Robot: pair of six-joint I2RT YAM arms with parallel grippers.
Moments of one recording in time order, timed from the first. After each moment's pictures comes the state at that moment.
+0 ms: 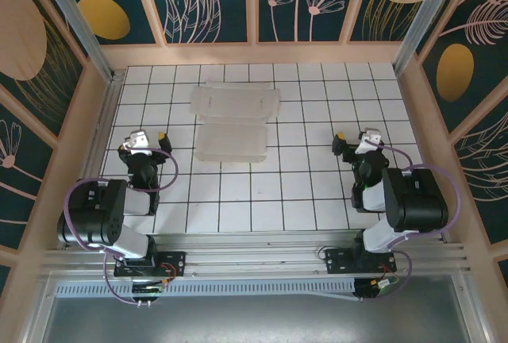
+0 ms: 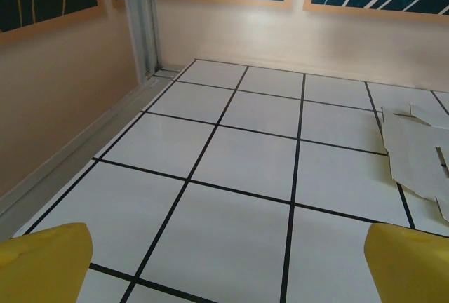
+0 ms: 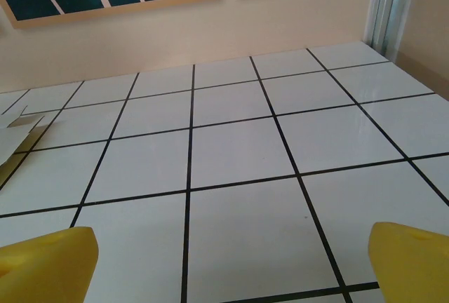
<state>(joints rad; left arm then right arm) -0.03 1.51 0.21 1.15 -0.27 -0.11 -0.02 1.56 0.20 1.21 0.00 0.10</state>
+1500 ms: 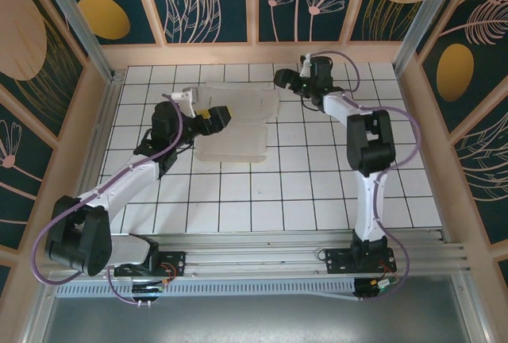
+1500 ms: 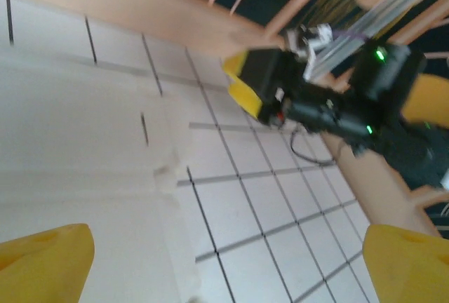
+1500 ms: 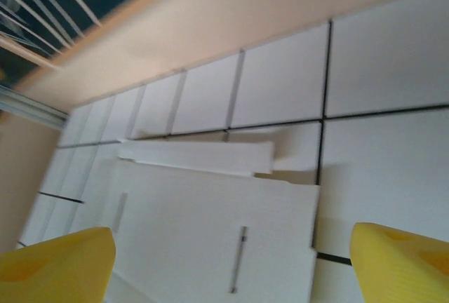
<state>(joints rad) -0.36 1.33 0.82 0.20 0.35 -0.62 0.24 2.26 1.71 0.02 -0.43 0.52</state>
